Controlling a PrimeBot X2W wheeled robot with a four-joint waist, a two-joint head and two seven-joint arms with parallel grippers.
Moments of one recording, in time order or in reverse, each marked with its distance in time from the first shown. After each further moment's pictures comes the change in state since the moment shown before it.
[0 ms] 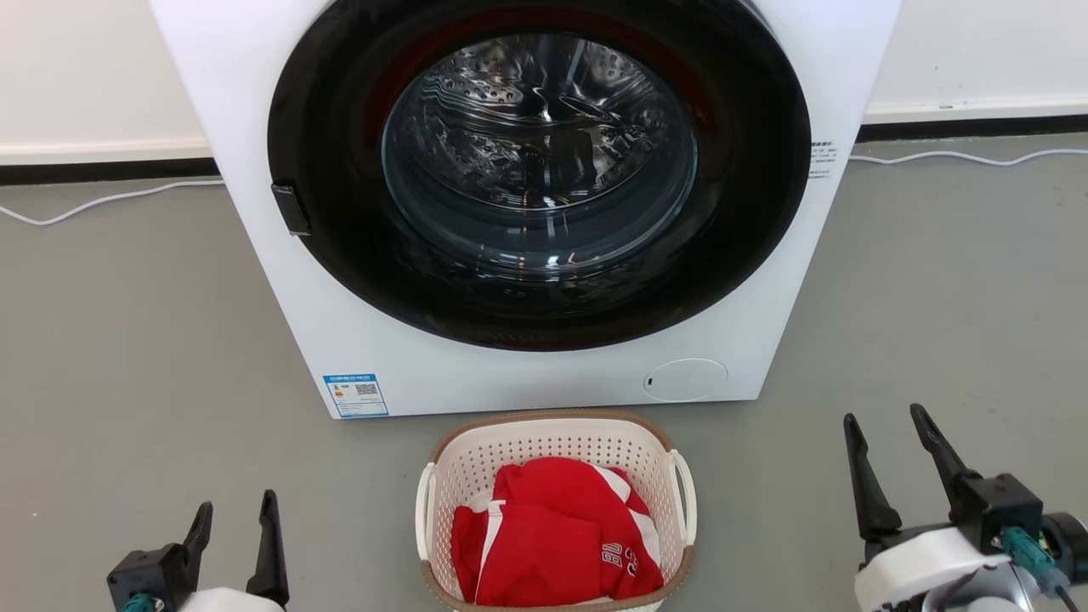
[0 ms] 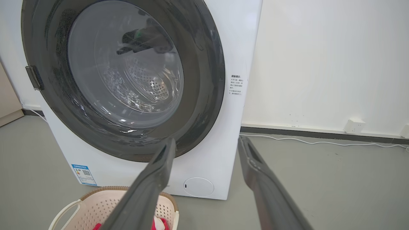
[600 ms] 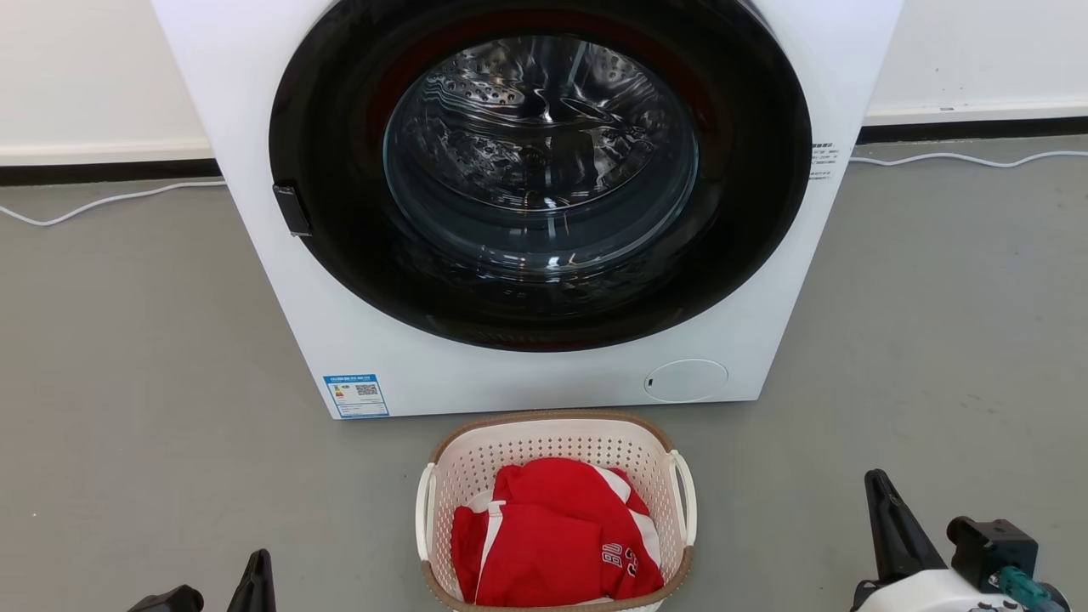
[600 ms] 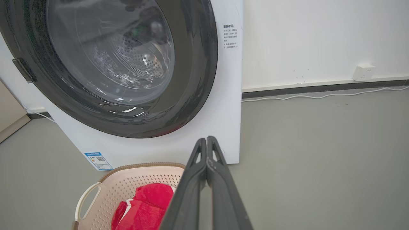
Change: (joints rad) left arm 0.060 -0.043 0.004 0.034 -0.095 -0.006 0.034; right arm 0.068 0.035 -0.004 0.060 0.114 -0.001 0.028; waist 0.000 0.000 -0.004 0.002
